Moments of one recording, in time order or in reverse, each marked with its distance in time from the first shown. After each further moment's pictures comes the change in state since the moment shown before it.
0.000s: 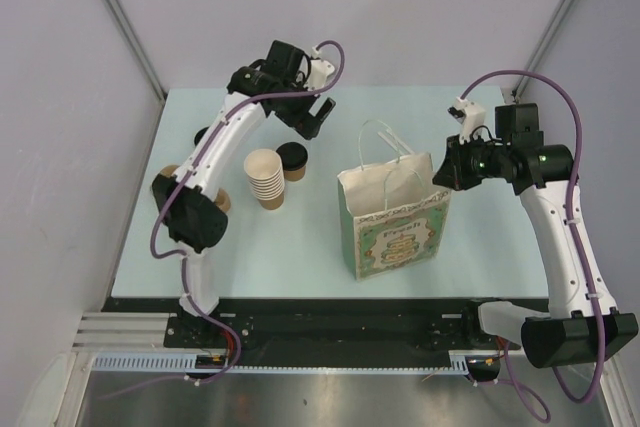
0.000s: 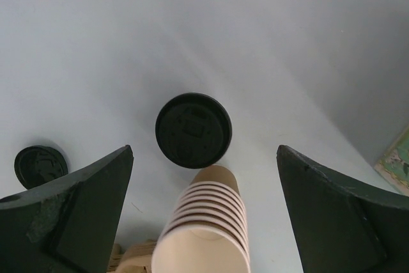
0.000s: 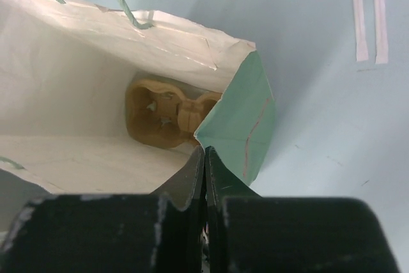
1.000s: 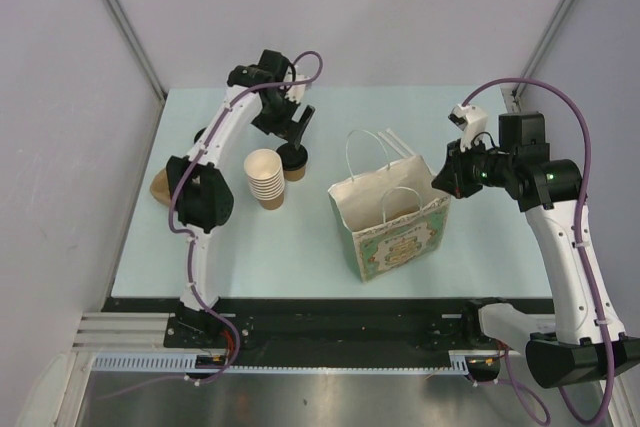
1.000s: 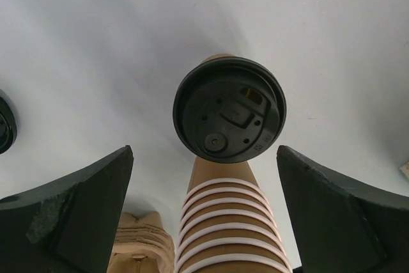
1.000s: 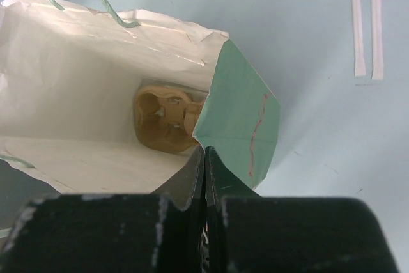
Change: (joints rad) left arm 0.132 0.229 0.107 -0.153 0.016 -0.097; right arm 0.041 -0.095 -0.023 0.014 0.002 -0.015
